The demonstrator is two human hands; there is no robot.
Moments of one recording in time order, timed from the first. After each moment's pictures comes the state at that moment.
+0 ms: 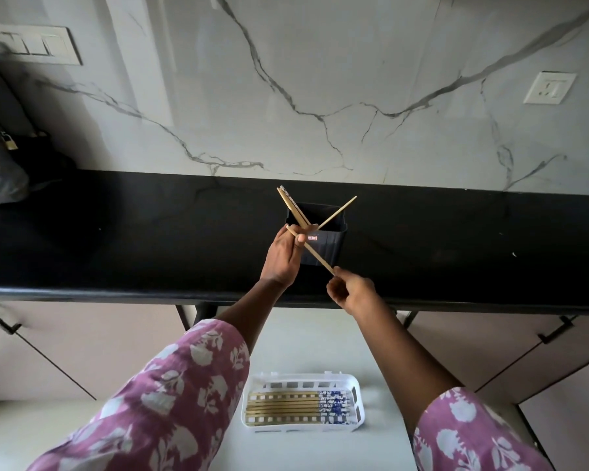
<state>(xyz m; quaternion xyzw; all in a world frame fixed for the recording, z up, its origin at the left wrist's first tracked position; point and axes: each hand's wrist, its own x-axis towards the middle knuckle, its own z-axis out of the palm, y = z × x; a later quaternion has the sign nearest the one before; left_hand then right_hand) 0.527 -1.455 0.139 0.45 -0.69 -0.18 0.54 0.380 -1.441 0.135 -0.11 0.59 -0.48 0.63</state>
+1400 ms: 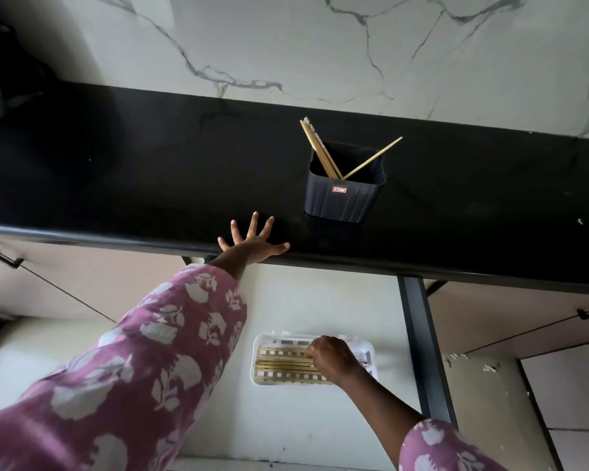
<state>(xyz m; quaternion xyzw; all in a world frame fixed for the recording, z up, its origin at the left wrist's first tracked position) 0.613 -1.492 0.043 0.75 -0.58 -0.31 -0.06 0.404 -1.355 -0.032 -0.83 0.48 0.14 0.24</state>
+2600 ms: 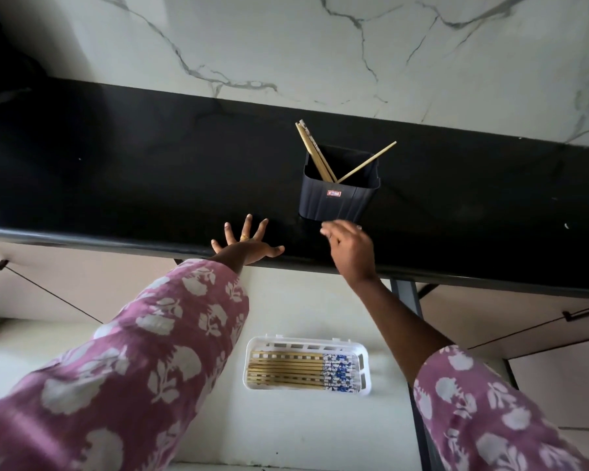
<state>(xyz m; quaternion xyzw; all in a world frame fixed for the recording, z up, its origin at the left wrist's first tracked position) 0.608 -1.496 0.052 0.75 -0.56 -0.34 -0.05 0.407 -1.486 0.077 -0.77 0.48 -0.42 -0.03</state>
